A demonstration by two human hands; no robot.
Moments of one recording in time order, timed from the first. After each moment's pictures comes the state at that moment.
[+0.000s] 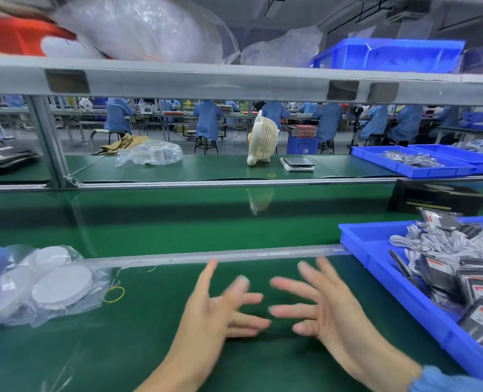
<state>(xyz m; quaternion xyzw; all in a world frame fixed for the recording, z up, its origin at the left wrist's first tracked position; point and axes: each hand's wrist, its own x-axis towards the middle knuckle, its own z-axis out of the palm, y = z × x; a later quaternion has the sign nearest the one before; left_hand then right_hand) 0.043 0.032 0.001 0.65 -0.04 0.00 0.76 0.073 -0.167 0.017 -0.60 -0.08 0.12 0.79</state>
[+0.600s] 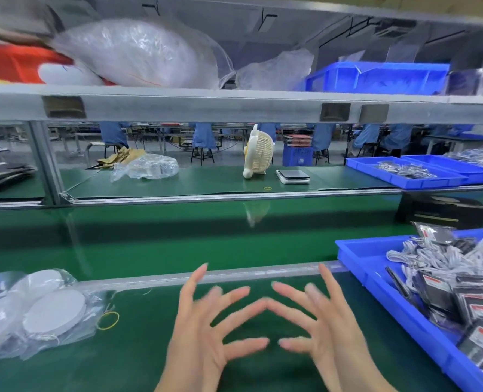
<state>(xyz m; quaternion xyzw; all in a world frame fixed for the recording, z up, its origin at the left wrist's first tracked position) 0.055 0.036 0.021 0.62 -0.10 0.11 0.77 0.073 -0.151 0.020 -0.49 -0.13 0.06 0.86</state>
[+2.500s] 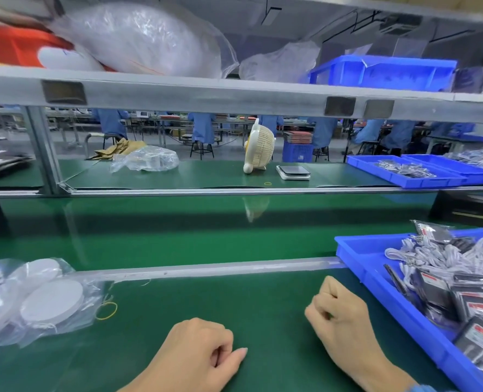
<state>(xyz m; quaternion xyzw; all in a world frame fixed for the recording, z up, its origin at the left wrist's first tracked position) 0.067 0.066 -0.031 0.94 -0.21 0.15 0.23 0.121 -0.186 -0.022 -0.82 -0.25 -0.33 0.39</state>
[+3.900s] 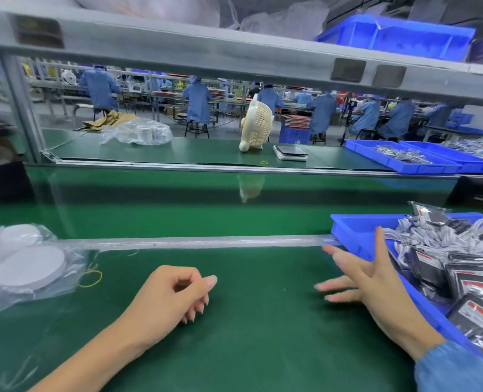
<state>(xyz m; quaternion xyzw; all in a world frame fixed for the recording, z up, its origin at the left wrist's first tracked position) 0.078 0.079 -0.016 0.82 -0.04 0.06 0.57 0.128 -0.240 -0.007 -0.70 -0.10 -0.04 0.70</state>
